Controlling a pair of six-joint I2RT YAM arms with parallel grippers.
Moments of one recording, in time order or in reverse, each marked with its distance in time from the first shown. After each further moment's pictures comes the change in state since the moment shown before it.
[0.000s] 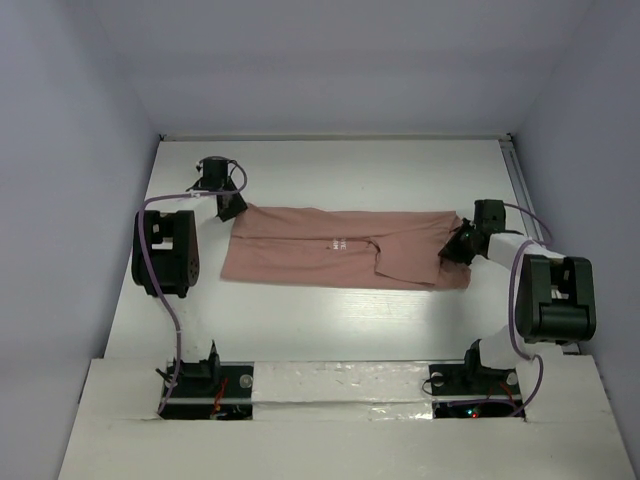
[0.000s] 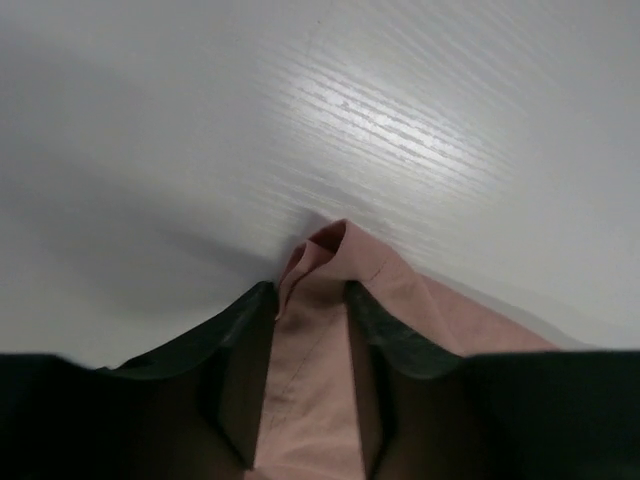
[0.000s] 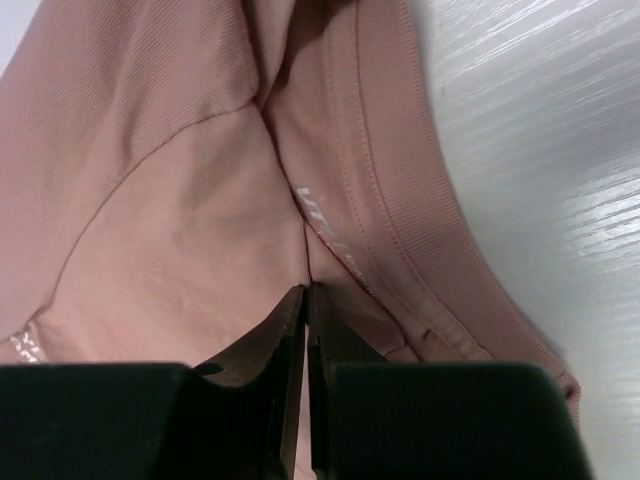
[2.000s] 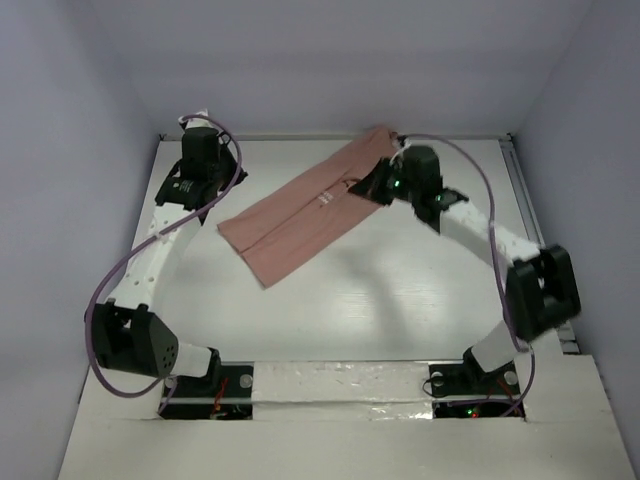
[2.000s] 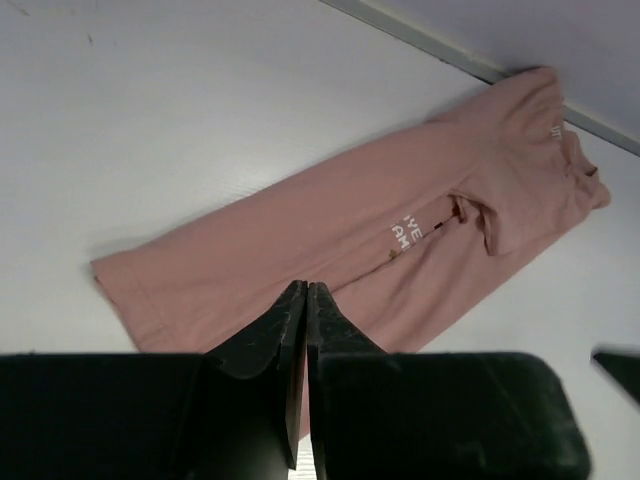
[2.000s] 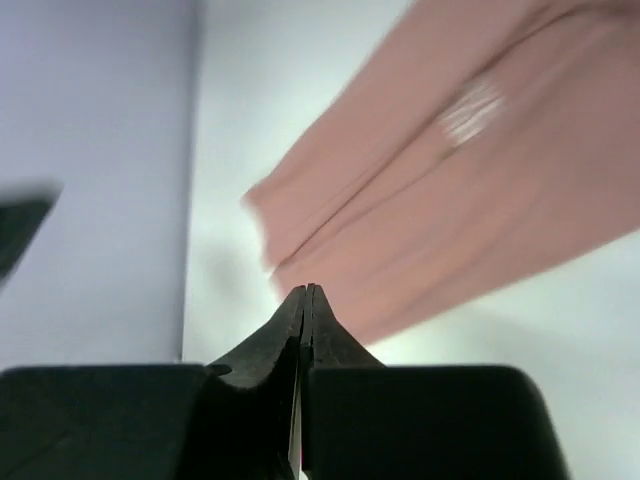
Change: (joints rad) left arm -0.150 -0.533 0.109 -0.261 -0.053 0.000; right arm 0.432 0.229 0.588 0.132 -0.221 0.198
